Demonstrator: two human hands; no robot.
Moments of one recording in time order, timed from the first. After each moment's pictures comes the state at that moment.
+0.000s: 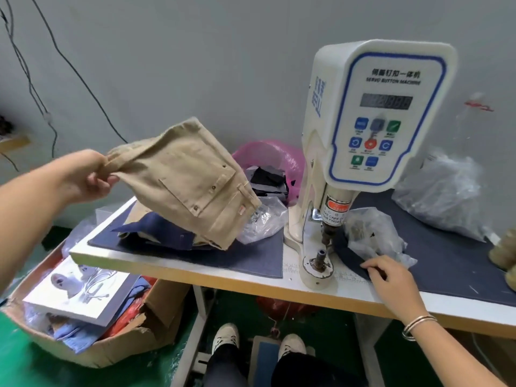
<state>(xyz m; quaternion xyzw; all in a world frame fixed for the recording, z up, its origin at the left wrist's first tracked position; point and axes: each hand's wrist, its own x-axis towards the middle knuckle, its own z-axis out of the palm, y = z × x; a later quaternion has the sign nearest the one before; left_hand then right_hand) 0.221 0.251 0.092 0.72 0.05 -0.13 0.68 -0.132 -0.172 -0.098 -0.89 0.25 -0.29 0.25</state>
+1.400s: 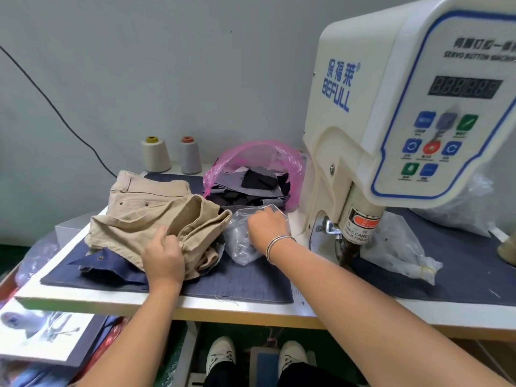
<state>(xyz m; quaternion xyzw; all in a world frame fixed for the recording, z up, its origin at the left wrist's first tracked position) 0.171 0.133 -0.075 0.78 -0.08 0.14 0.60 0.117 -0.048 -0.042 -0.98 0.17 -0.04 -0.12</state>
